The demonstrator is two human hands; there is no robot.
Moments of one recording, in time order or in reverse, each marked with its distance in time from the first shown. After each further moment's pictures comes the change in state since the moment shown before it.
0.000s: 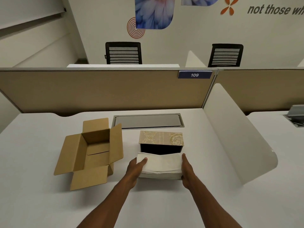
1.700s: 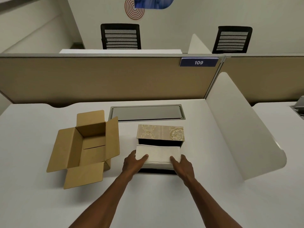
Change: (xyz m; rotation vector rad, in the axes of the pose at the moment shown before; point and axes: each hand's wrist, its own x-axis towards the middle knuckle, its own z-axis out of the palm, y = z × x) left_hand 0.035 -0.008 0.000 0.433 0.088 0.042; right_hand 0.012 0.009 0.001 -0.830 0.119 -0.327
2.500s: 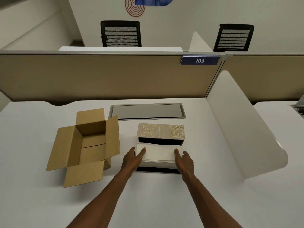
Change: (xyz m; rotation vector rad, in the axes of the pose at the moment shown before) left_hand 0.008 0.003 -0.004 -0.054 -0.004 -0.048; right_hand 0.008 -0.009 0.004 0.218 0.111 0.093
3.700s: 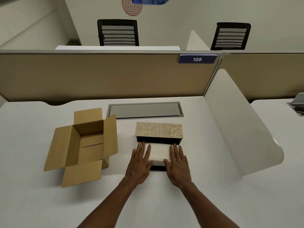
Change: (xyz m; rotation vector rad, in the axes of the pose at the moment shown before) left_hand -0.009 -0.033 0.038 0.851 0.099 0.738; right_hand 0.000 0.052 0.017 -0.724 0.052 -0.665
